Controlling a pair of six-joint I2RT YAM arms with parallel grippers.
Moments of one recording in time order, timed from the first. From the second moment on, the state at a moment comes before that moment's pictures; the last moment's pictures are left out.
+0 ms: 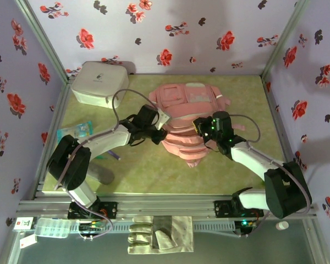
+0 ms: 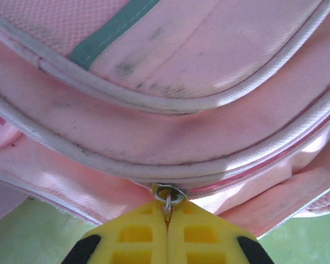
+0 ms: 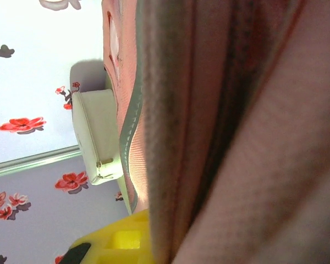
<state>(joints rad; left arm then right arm) -0.71 1.65 1.08 -0.29 0.22 -0.01 0.39 1.29 0.63 0.14 -0.23 1.42</state>
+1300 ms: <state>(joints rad) -0.44 1.99 1.45 -0.35 0.18 0.04 0.50 1.54 0.79 0.32 -0.08 1.50</state>
